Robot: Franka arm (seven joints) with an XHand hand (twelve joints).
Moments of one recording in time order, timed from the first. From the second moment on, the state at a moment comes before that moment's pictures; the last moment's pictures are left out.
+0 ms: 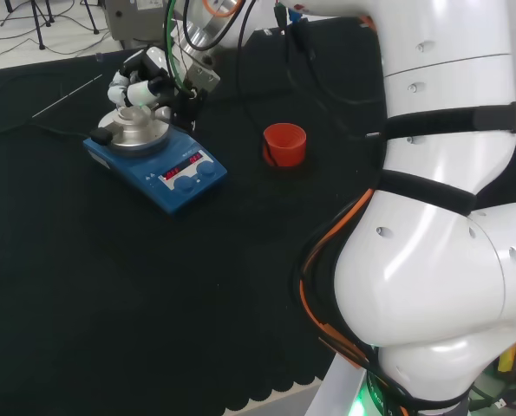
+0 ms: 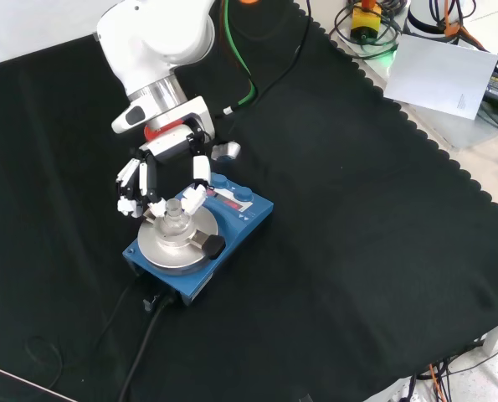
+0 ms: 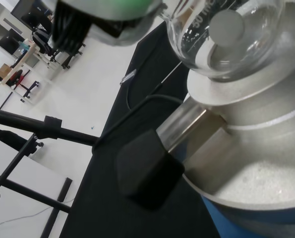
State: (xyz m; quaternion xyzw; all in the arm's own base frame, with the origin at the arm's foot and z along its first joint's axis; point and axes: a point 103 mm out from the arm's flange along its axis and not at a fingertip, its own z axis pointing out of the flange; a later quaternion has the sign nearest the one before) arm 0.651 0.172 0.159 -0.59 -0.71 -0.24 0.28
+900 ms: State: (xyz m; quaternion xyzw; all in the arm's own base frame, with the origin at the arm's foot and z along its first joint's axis) arm 0.654 0.163 0.149 -0.60 -0.70 -0.25 0.30
